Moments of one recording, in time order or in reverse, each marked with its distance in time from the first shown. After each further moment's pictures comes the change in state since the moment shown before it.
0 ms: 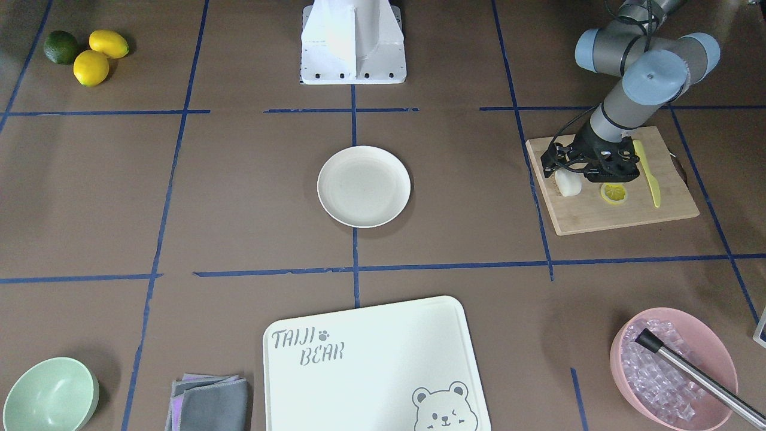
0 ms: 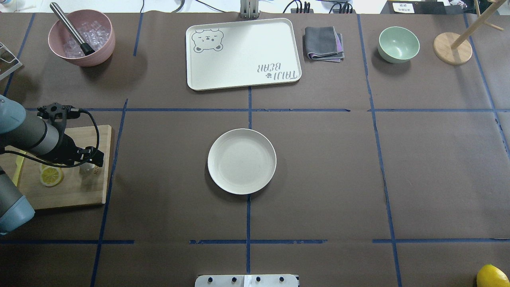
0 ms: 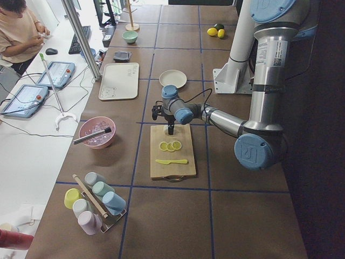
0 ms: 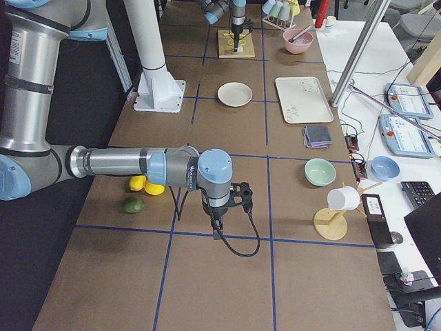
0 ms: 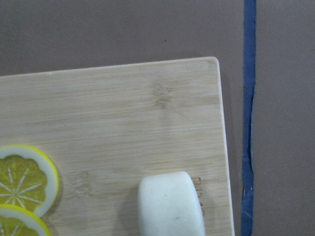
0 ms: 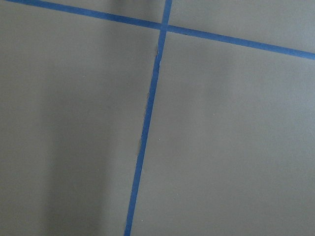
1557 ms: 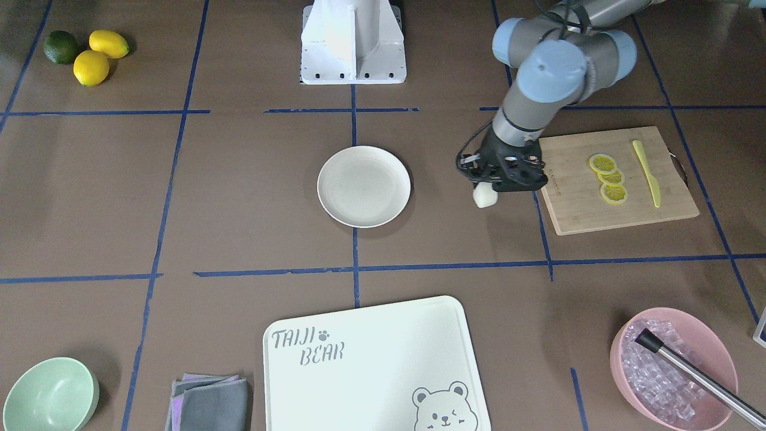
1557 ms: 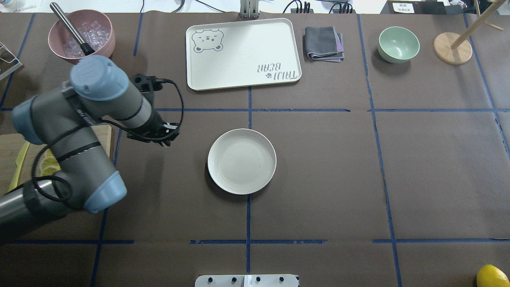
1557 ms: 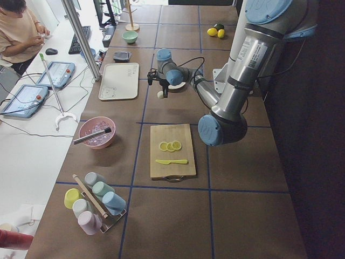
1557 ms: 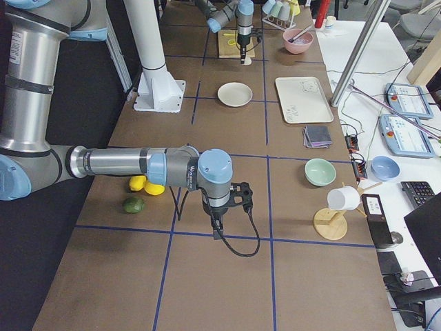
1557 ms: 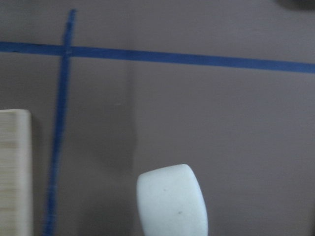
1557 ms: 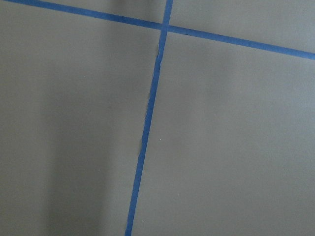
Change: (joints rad) left arm 0.114 -0.495 0.044 0.328 0.086 -0.183; right arm 0.000 0.000 0.001 0.000 0.002 0.000
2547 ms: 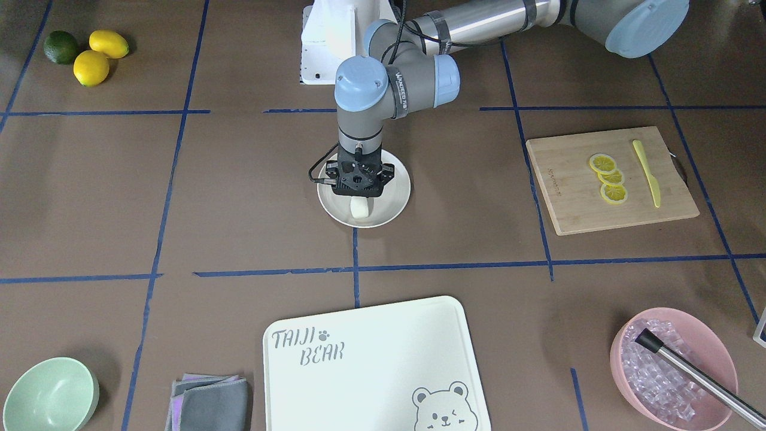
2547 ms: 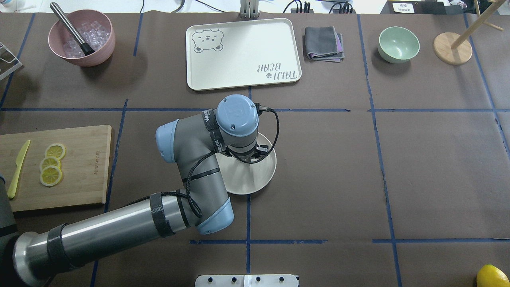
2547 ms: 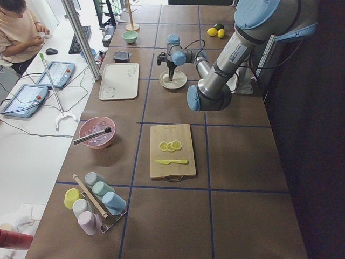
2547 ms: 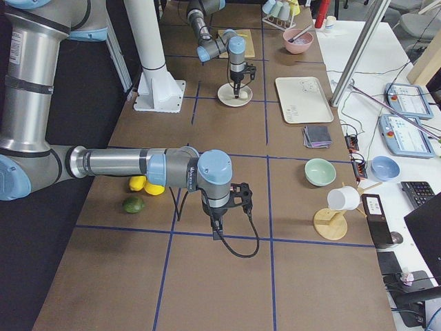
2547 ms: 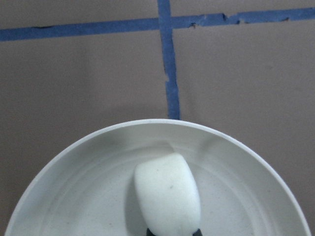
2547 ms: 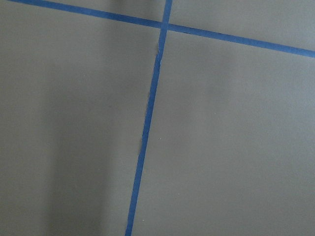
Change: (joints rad) left arm 0.183 -0.340 0.363 -0.022 0.177 0.025; right arm 0.000 -0.001 -0.002 -0.001 0.002 0.001
